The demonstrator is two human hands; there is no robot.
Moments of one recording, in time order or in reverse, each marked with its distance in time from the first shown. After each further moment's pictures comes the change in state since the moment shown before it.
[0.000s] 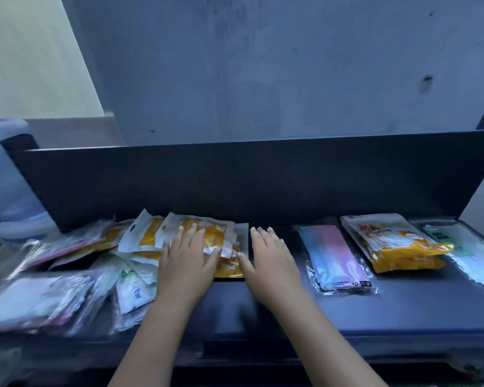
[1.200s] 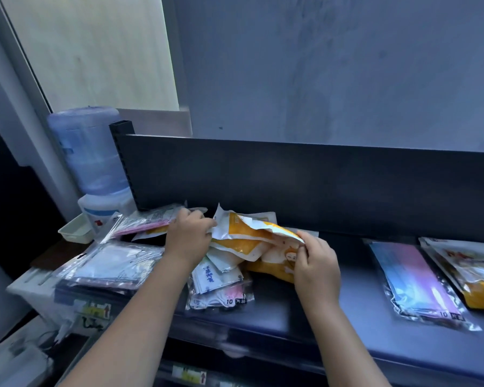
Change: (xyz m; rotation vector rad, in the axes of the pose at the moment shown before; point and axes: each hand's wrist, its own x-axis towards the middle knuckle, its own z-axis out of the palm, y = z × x) left_hand 0.038 -0.161 -0.033 0.062 0.306 0.073; right_hand 0.011 -0.050 0.061 0.364 0.426 0.054
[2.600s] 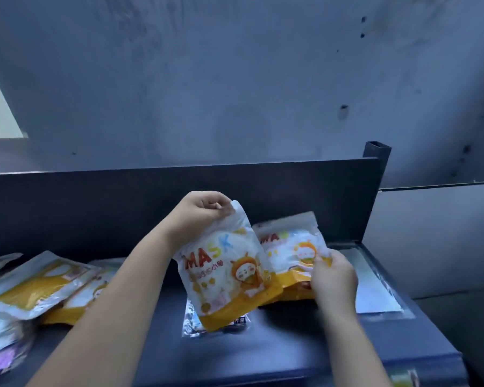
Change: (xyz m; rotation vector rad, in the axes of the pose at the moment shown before) left_hand 0.076 0.430 0.007 -0.997 -0.509 0.094; right_hand 0.101 0.219 -0.315 0.174 0.255 0.603
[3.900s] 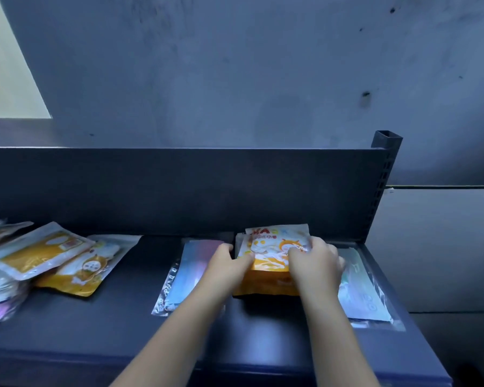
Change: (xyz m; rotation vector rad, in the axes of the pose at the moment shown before) left_hand -0.029 -0.035 0.168 -0.022 0.288 -0.586; right_hand 0.043 0.007 -0.009 -0.357 -0.202 -0.067
